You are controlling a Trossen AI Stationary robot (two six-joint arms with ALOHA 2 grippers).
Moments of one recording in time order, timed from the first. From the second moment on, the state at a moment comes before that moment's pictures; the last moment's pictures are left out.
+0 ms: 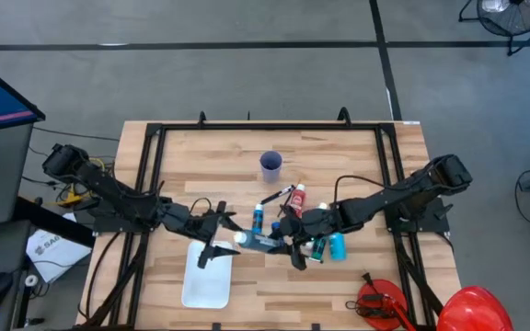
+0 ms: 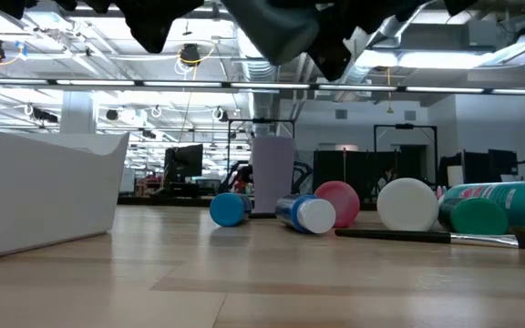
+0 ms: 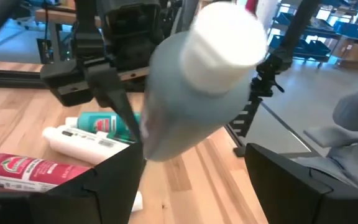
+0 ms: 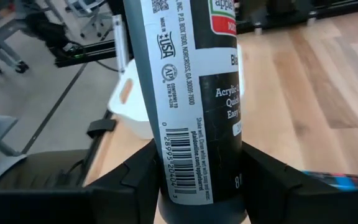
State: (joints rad) left arm -0.41 1.22 0.54 0.52 -0.18 -0.17; right arm 0.32 1.61 0.95 0.22 0.05 0.33
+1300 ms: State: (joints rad) left arm -0.39 1.22 0.54 0.54 -0.32 -0.16; right arm 0.24 1.71 0.95 0.36 0.09 0.34
